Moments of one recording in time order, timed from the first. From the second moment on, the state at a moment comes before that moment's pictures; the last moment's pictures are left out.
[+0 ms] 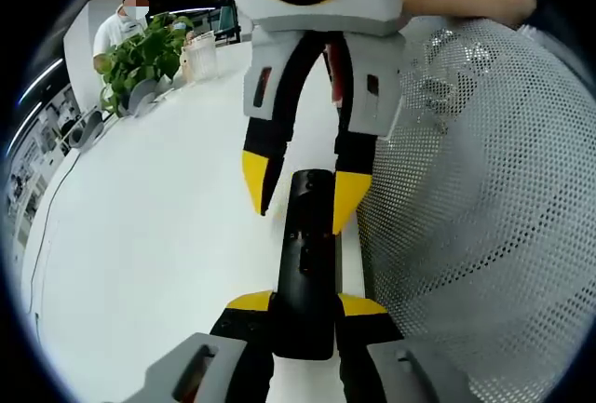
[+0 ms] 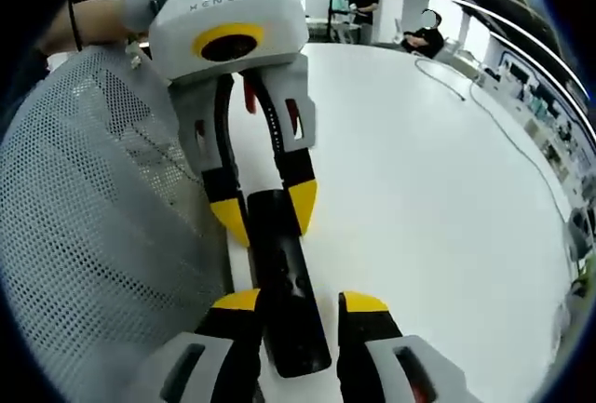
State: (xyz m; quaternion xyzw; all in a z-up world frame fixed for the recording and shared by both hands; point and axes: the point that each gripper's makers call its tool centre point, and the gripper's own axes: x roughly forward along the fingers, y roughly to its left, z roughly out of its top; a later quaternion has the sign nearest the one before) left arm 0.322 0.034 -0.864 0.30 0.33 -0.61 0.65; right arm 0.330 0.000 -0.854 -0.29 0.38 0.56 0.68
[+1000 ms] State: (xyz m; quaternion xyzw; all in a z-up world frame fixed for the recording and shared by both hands) left arm 0.321 0.034 -0.863 0.30 0.33 -0.61 0.65; right arm 0.320 0.003 -0.865 -0.34 0.37 0.58 0.64
